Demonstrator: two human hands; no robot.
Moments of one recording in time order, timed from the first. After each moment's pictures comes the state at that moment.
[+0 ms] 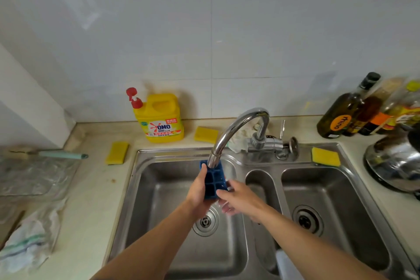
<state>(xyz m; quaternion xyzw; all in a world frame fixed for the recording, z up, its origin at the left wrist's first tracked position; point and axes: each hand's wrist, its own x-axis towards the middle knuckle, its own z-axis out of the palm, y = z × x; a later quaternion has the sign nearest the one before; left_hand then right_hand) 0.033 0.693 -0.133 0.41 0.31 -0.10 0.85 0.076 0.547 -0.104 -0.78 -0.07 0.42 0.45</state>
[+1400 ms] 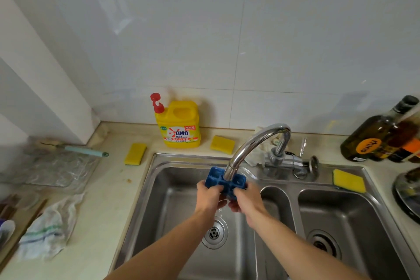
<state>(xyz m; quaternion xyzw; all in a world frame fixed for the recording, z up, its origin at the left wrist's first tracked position) 0.036 0.696 -0.124 0.50 0.42 0.02 0.75 0.090 0.591 -0.108 -0.76 0.10 0.31 0.56</state>
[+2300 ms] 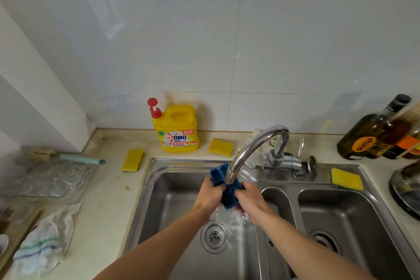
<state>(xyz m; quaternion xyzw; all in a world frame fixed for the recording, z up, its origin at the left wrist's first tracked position) 0.047 0.714 -0.110 0.62 0.29 -0.03 0.72 0.103 0.590 -0.108 -0.82 0.03 0.32 0.47</state>
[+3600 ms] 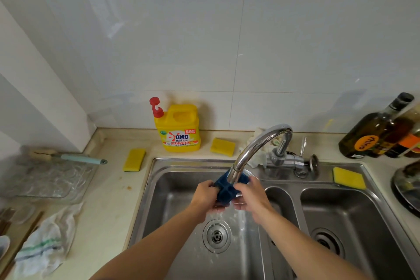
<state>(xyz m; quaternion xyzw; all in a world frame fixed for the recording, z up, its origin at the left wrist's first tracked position) 0.044 0.734 -0.121 0.62 0.37 -0.11 0.68 0.101 0.595 -0.106 -0.74 0.11 0.31 0.59</state>
